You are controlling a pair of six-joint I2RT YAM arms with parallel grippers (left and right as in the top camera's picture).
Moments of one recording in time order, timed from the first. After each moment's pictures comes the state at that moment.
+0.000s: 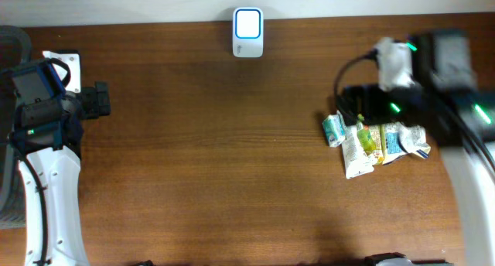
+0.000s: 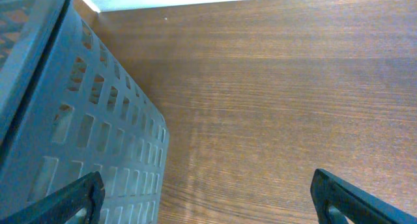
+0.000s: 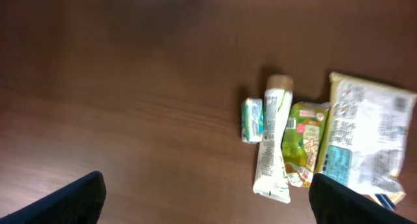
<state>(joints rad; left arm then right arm) 0.30 1.41 1.27 -0.56 -0.07 0.27 0.09 1.35 1.74 -1.34 -0.19 0.03</state>
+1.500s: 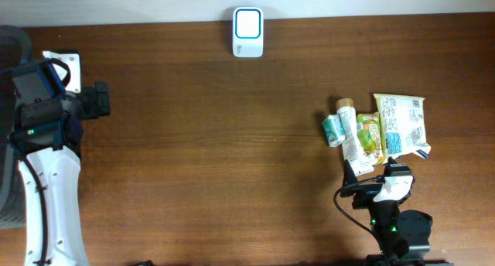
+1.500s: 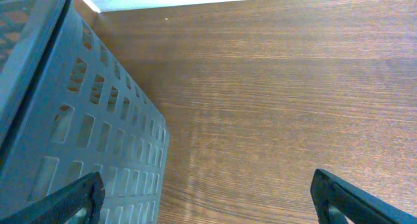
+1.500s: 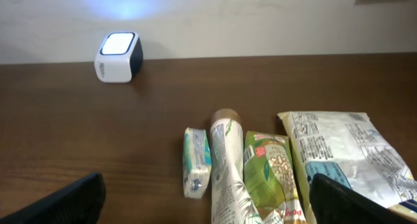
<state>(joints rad) 0.30 1.41 1.27 -0.56 -0.07 0.27 -0.01 0.02 0.08 -0.24 -0.07 0.05</state>
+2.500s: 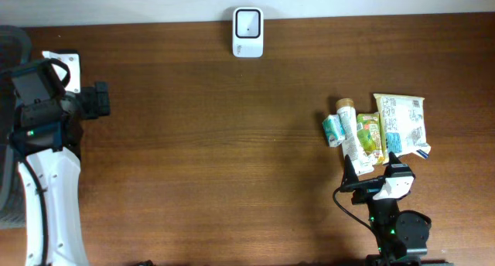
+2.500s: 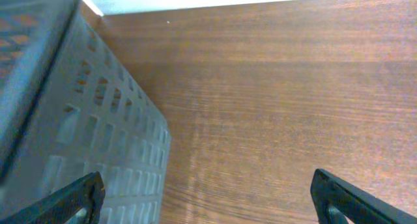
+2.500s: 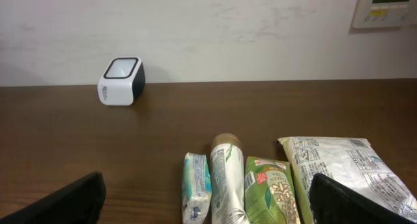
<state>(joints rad) 0.30 1.39 1.27 -0.56 -0.07 0.27 -0.01 0.01 0.02 -0.07 -0.07 0.05</state>
